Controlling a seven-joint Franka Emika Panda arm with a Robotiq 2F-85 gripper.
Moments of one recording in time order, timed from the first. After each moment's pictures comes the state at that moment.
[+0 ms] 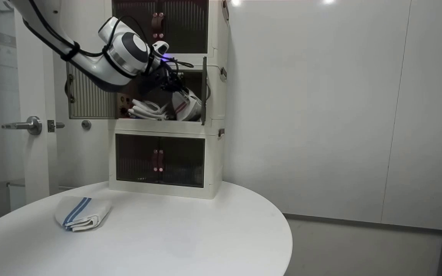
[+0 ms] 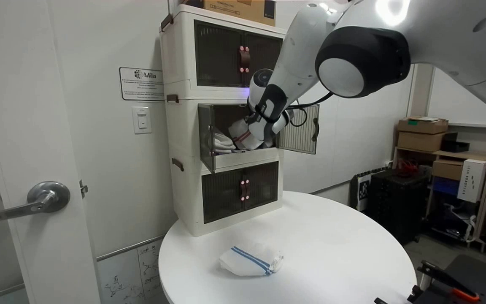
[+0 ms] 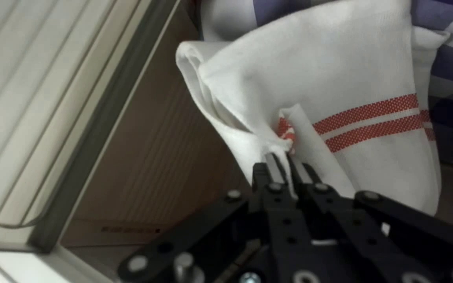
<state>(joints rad) 0.75 0.92 -1.04 -1.60 0.08 3.11 0.35</state>
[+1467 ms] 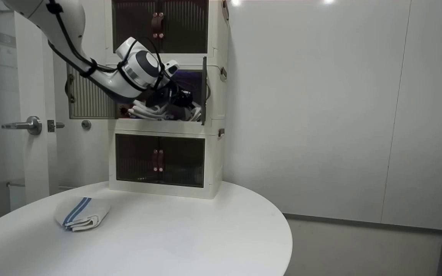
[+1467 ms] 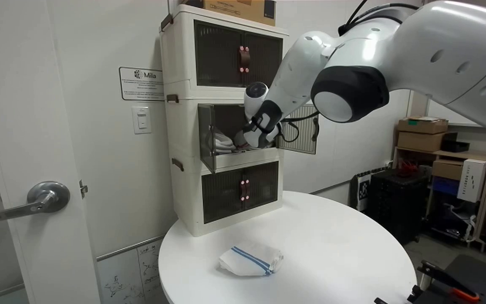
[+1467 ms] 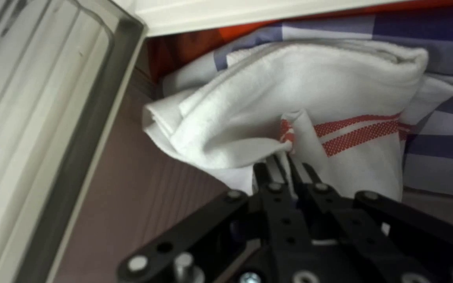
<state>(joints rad) 0.56 1.04 -0.91 -1.34 0.08 2.91 0.56</state>
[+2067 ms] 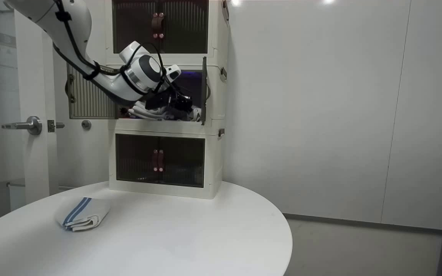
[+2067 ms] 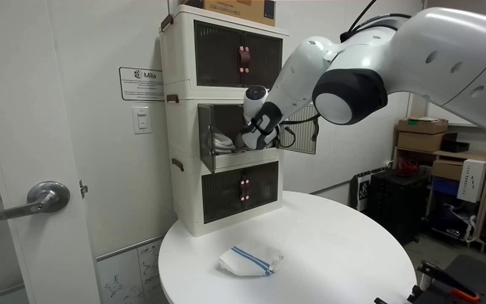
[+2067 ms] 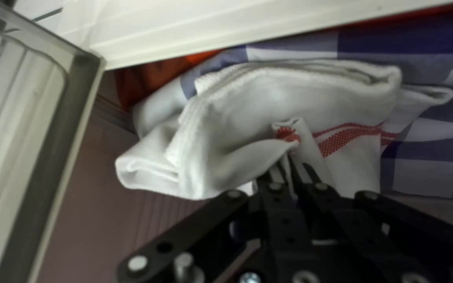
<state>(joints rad) 0.49 1.05 -0.83 -1.28 0.07 2.90 0.61</state>
